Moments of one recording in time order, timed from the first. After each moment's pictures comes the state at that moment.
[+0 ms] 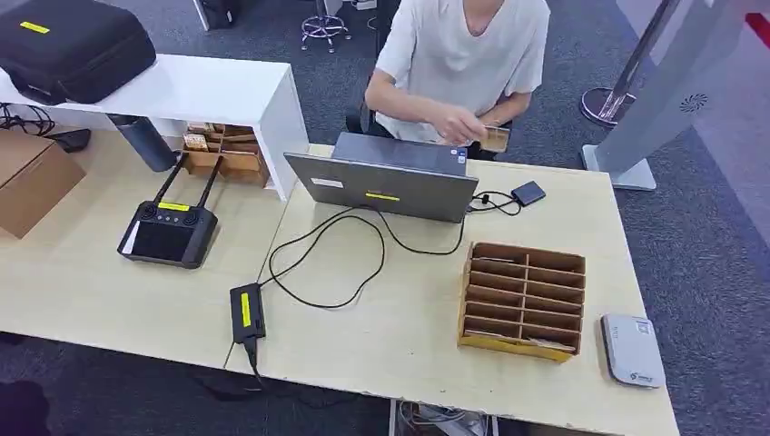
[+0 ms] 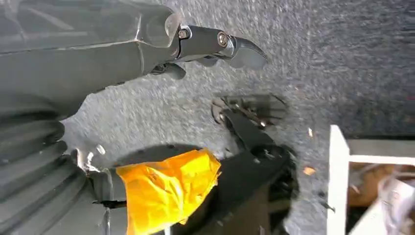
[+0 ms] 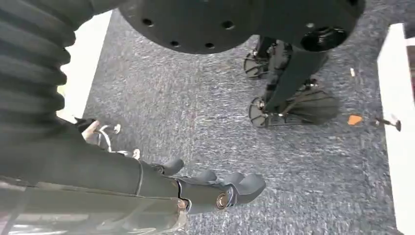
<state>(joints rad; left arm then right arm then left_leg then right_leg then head) 0.11 0.00 -0.22 -0.39 0.35 0.09 -0.07 0.08 0.01 -0.09 -0.35 0.01 -0.06 -0.05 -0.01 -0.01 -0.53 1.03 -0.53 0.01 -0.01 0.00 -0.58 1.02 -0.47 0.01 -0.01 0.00</state>
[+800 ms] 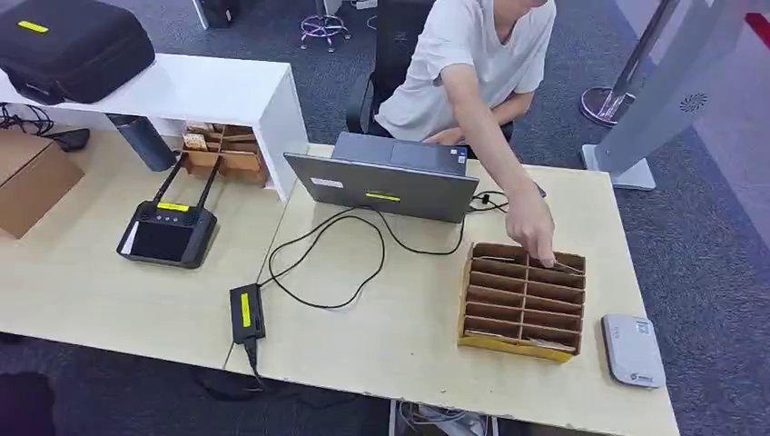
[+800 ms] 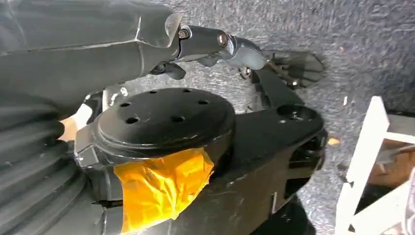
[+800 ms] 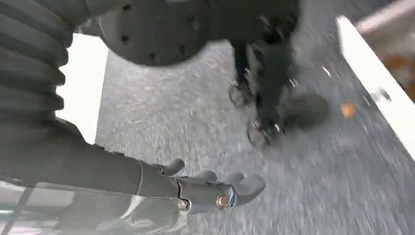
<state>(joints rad) 0.03 0.03 -0.75 -0.31 1.05 0.18 -0.05 -0.02 -0.01 -0.36 -0.16 -0.12 0.00 0.00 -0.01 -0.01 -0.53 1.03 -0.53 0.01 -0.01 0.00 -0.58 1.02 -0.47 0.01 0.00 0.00</state>
